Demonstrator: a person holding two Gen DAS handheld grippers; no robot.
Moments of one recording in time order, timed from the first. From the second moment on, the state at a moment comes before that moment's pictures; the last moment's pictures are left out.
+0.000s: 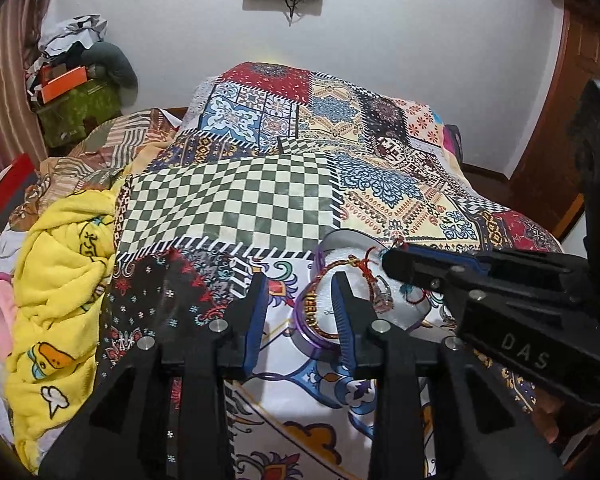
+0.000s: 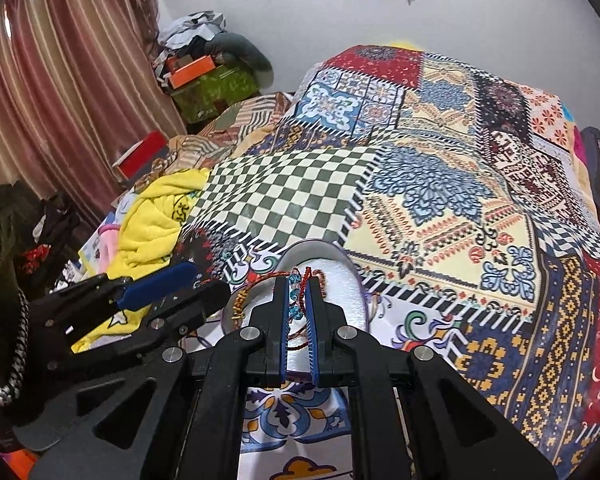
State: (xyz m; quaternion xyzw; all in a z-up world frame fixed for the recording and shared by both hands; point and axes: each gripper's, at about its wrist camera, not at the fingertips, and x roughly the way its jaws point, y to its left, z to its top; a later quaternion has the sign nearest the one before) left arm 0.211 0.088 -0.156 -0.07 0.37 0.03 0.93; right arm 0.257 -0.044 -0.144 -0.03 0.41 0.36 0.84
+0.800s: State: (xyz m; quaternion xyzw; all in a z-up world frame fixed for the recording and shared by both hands) left arm 0.190 0.082 -0.144 -0.07 0.37 0.03 0.93; right arm 0.241 -0.075 -0.127 -0.04 0.41 0.33 0.85
